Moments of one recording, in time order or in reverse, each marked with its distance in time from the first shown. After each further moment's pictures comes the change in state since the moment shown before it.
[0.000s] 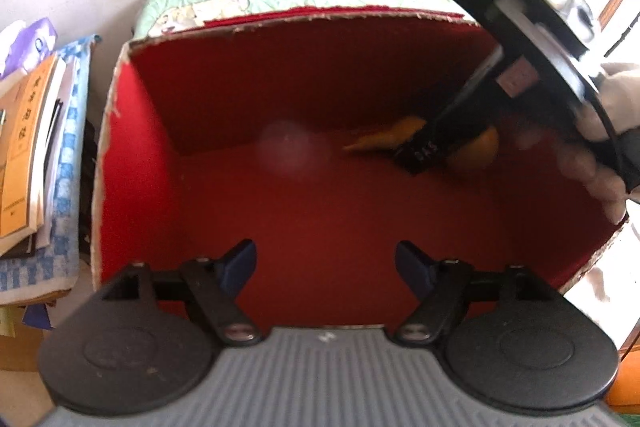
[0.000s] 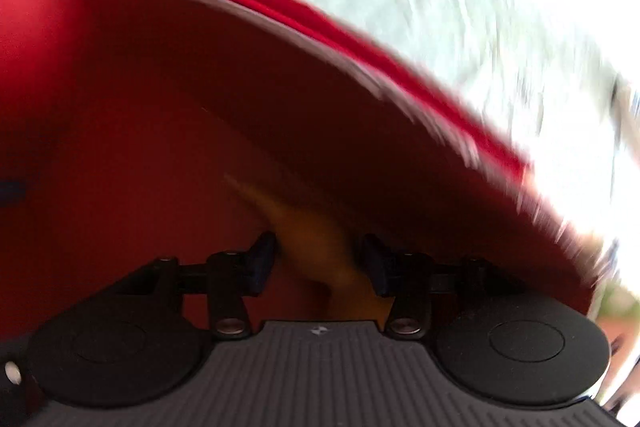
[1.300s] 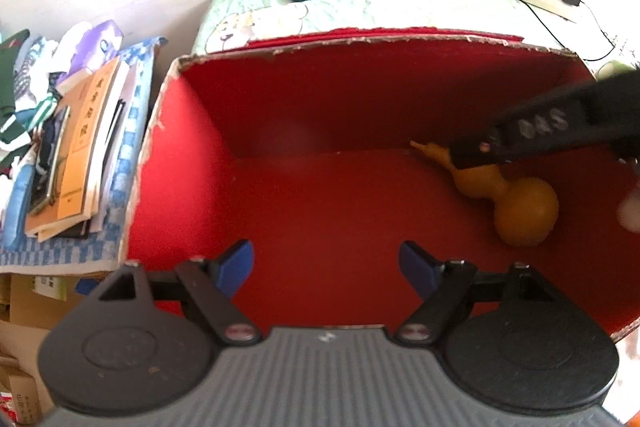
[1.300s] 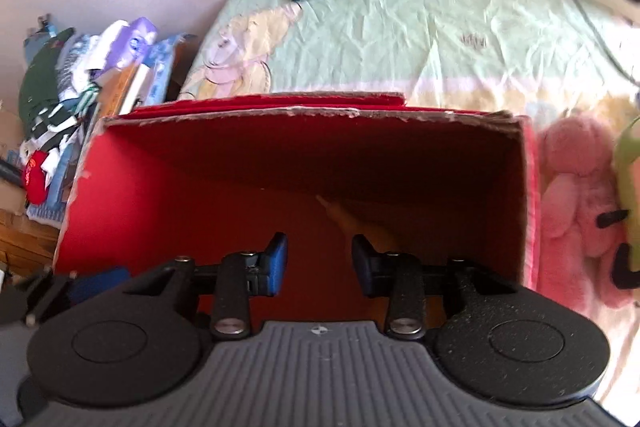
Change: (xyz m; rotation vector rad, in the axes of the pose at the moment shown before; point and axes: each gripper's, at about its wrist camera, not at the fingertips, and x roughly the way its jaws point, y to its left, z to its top) left arm -0.004 -0.047 0.016 -0.076 0.012 0.276; right arm -0.074 -0.039 -0.085 0.386 -0.335 0.263
